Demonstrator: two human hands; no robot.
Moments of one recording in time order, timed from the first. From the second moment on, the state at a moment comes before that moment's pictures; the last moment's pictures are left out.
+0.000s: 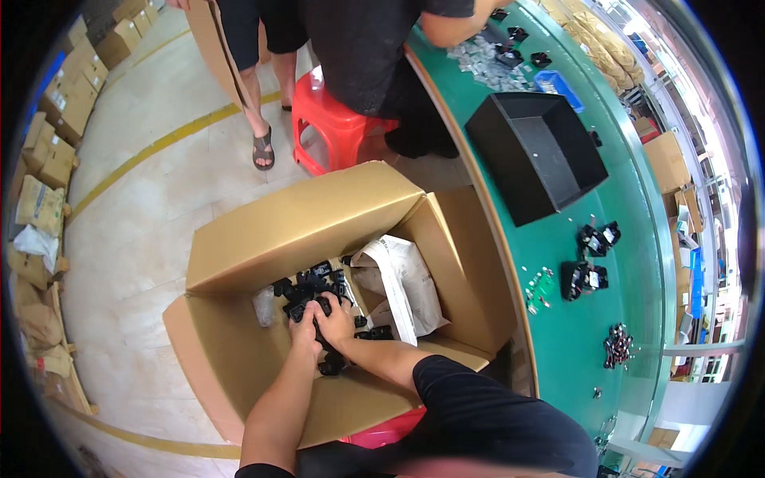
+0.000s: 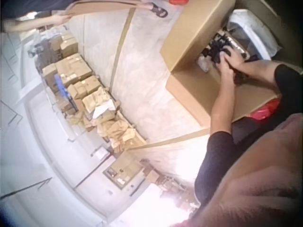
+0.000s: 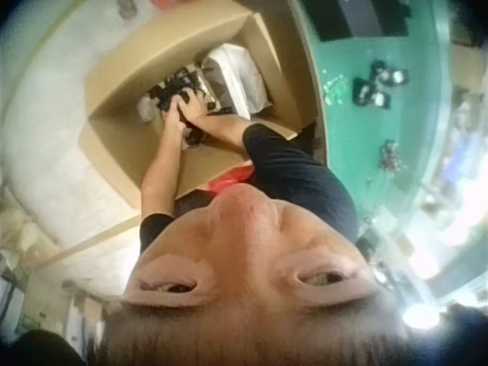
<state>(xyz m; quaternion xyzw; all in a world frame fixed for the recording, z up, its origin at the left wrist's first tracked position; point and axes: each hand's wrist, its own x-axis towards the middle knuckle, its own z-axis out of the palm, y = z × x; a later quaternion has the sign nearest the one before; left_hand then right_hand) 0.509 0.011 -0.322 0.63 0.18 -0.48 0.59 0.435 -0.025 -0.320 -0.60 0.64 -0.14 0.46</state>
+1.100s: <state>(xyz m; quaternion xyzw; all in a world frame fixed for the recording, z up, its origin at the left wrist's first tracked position) 0.144 -0.065 -0.020 0.57 -0.65 -0.19 0.46 0.017 -0.075 -0.014 -0.53 0.68 -0.50 0.06</state>
